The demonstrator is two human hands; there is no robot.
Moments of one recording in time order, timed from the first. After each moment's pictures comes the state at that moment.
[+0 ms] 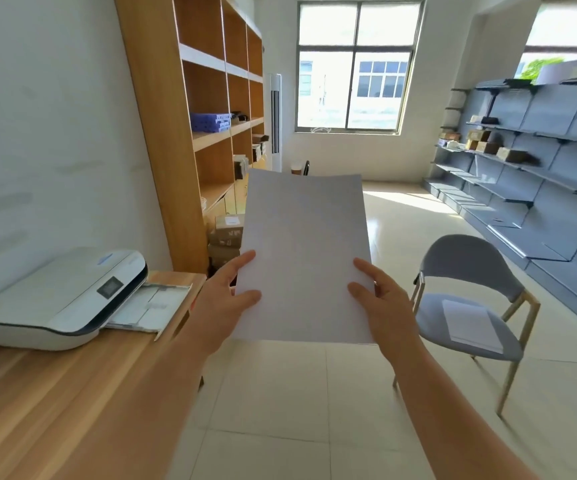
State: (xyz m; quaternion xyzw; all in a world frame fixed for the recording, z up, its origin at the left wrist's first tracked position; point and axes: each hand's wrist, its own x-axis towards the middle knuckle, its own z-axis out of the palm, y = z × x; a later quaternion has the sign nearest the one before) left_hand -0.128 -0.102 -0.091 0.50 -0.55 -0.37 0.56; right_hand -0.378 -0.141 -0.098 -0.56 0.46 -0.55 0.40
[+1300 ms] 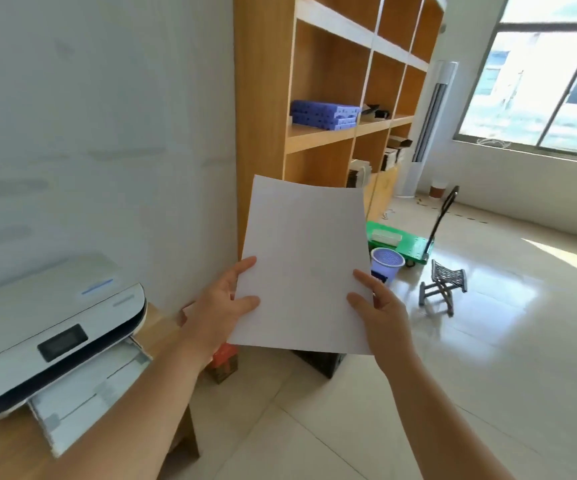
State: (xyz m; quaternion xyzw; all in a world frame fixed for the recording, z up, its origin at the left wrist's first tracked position) left_hand 0.024 -0.640 -0.130 0.60 -0.36 -0.28 0.65; right_hand -0.174 -0.795 -0.123 -0.64 0.33 -0.40 0.56
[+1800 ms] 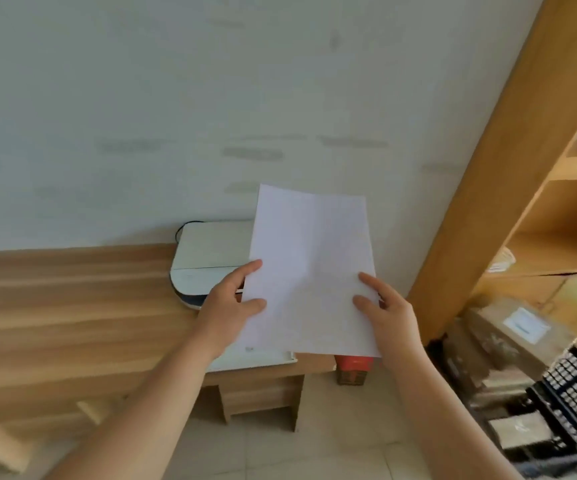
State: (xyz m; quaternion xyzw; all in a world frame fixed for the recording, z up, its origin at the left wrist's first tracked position) left_hand 0.079 -0.528 -0.147 0.74 -0.05 -0.02 0.67; right_hand 0.047 -0.778 -0.145 -0.75 0.13 -0.09 0.64
